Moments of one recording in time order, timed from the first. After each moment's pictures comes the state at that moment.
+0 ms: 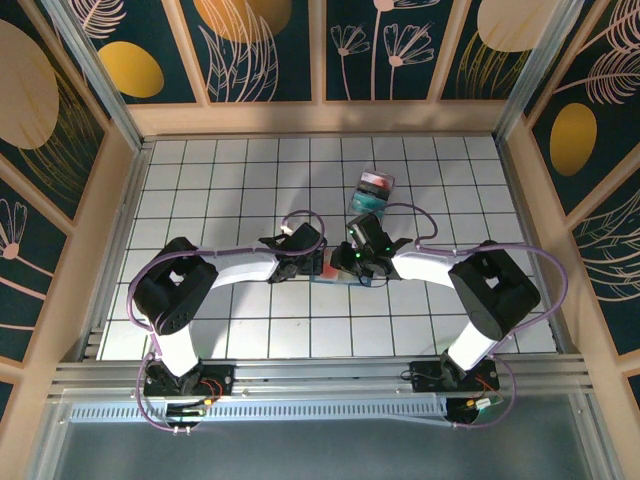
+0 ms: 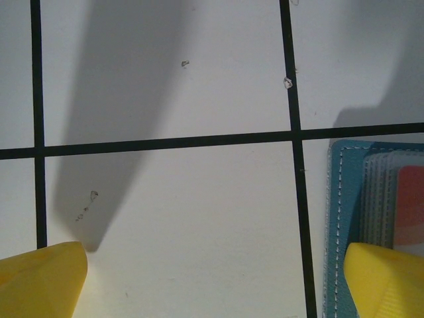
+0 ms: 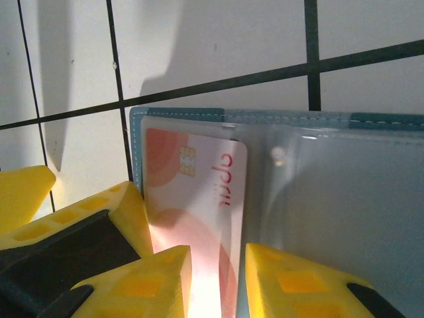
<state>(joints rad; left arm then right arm) -0.81 1.80 0.98 -0.31 -0.31 -0.72 0.69 1.64 0.79 -0.08 -0.20 0.87</state>
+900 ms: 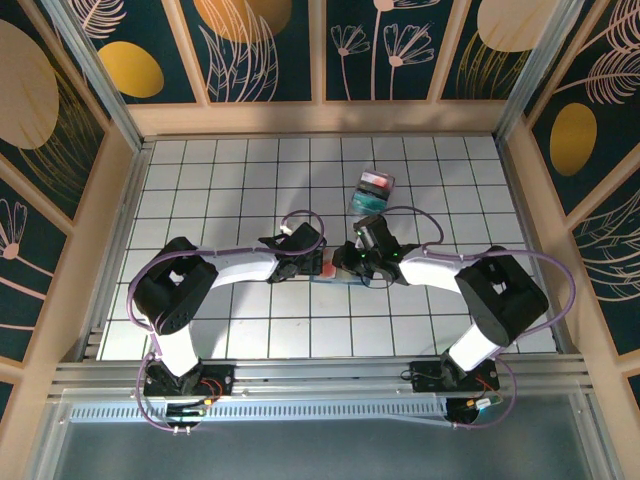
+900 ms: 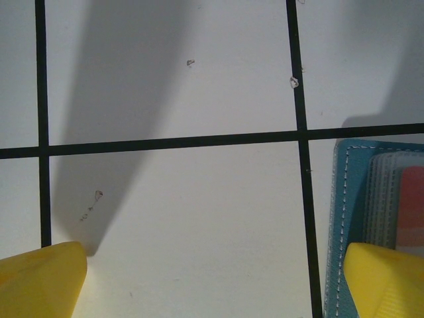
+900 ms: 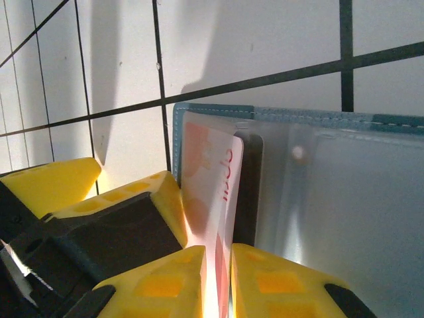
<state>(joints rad) -0.81 1.80 0.98 -0.32 -0.31 -0.72 0.66 1.59 0.71 0.05 -0.29 0.91</state>
